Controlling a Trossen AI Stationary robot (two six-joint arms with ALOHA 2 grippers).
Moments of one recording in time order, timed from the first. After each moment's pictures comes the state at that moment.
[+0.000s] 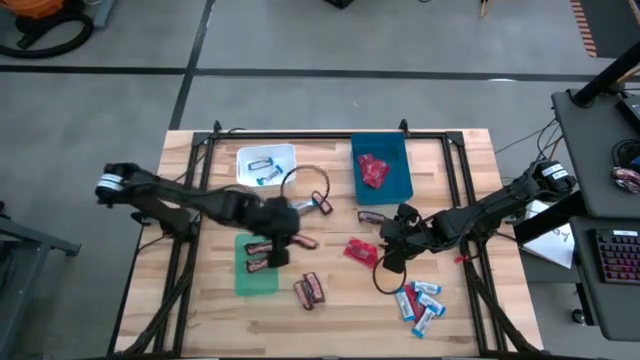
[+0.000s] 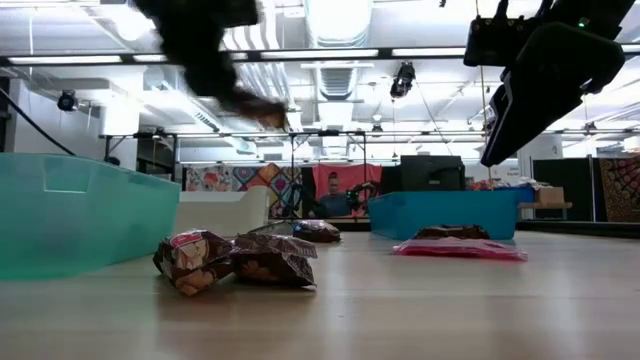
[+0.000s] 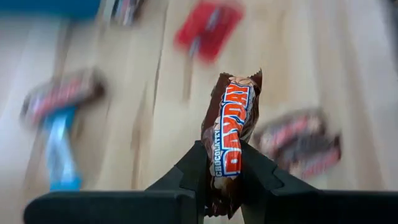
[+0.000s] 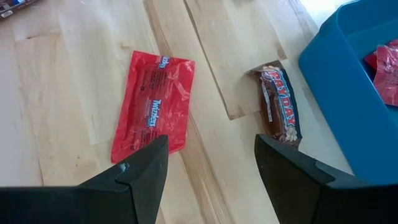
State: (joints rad) left arm -0.18 1.42 1.05 -0.56 -0.07 -0.27; right arm 0.36 1.35 0.80 -0.58 0.38 0.58
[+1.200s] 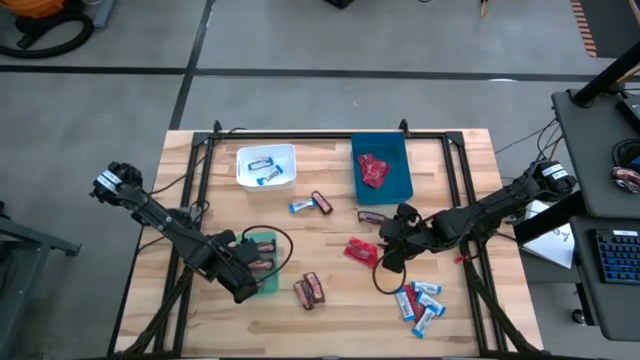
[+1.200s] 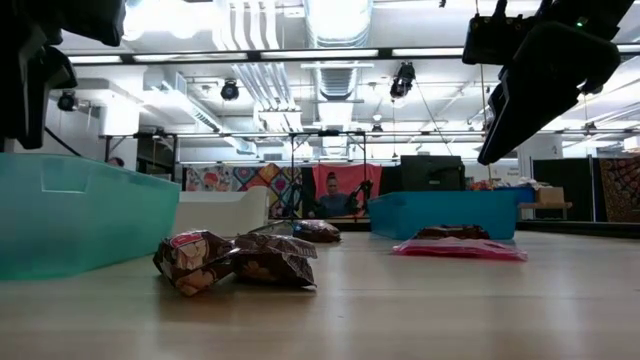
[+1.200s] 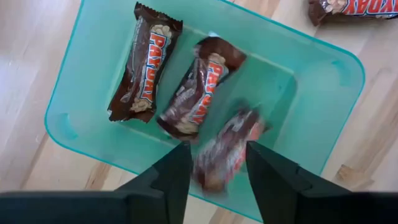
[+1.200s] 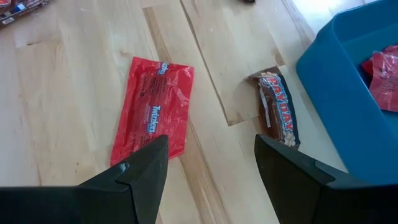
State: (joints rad) left arm -0.64 1.41 1.00 -1.00 -0.20 -1.12; right arm 0.36 1.35 0.80 -0.57 0.39 0.58
